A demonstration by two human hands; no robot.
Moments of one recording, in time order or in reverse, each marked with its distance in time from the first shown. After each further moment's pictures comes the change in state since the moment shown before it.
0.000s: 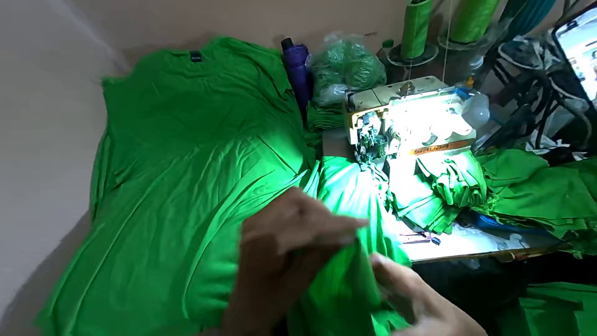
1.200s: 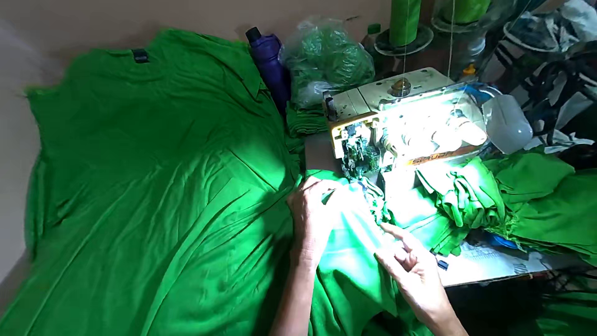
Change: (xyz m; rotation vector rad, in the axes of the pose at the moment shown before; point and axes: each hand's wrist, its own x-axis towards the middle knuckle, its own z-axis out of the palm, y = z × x) left_hand 0.015 -0.129 0.118 0.326 0.049 -0.514; right_hand -0.014 0.065 -0.049 -0.324 0.856 0.330
